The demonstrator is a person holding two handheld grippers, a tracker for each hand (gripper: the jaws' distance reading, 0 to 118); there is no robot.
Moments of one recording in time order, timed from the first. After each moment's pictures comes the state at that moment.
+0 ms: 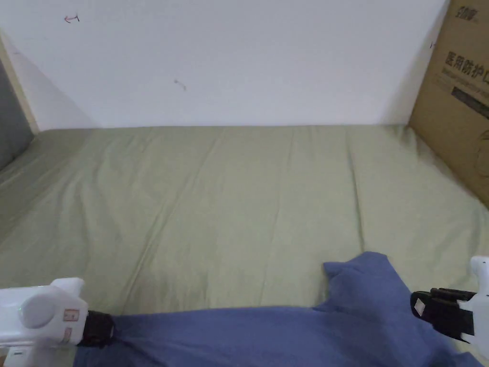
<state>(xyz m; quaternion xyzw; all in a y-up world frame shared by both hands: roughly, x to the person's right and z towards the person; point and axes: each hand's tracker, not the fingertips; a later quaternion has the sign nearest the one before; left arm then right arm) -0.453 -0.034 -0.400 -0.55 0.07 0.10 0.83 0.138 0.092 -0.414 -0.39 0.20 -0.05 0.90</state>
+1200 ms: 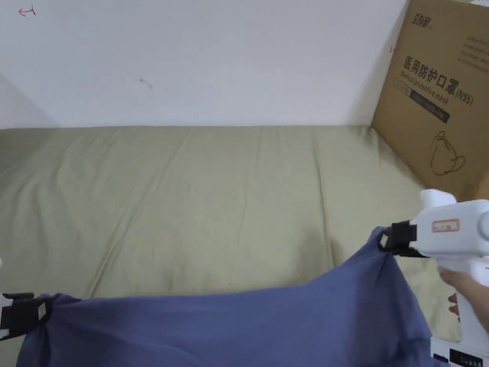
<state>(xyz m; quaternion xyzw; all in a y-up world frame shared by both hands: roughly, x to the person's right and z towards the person) -0.433 0.077 -0.344 -0.40 0.01 0.12 0.91 0.185 0.103 -0.534 -0.41 0.14 -0.11 0.89</state>
